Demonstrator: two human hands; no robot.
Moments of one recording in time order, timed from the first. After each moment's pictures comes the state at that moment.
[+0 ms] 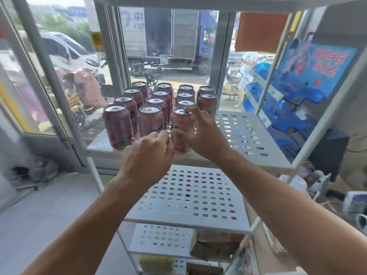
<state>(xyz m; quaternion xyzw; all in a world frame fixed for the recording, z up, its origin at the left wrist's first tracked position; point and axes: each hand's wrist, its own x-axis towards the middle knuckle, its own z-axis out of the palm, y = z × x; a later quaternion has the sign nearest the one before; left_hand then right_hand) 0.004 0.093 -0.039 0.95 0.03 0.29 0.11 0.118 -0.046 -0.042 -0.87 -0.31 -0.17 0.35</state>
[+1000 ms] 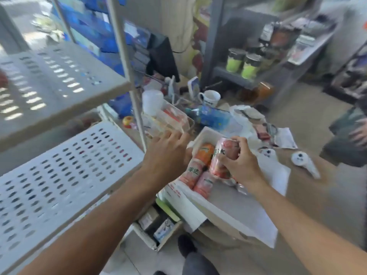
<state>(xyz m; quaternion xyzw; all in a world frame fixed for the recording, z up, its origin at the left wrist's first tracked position) -0.025 -0.169 -0.167 0.87 -0.48 0.05 0.08 -0.165 -0.341 -0.215 -0.81 0.38 -0.17 0.42</state>
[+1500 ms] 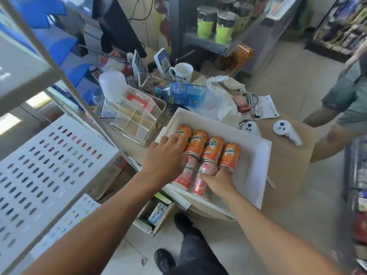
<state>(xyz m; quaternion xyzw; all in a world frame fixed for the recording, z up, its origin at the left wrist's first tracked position) -0.053 -0.242 -0.235 0.84 -0.53 -0.05 0.04 -0.206 -0.348 -0.352 -0.63 0.57 -0.02 0.53</state>
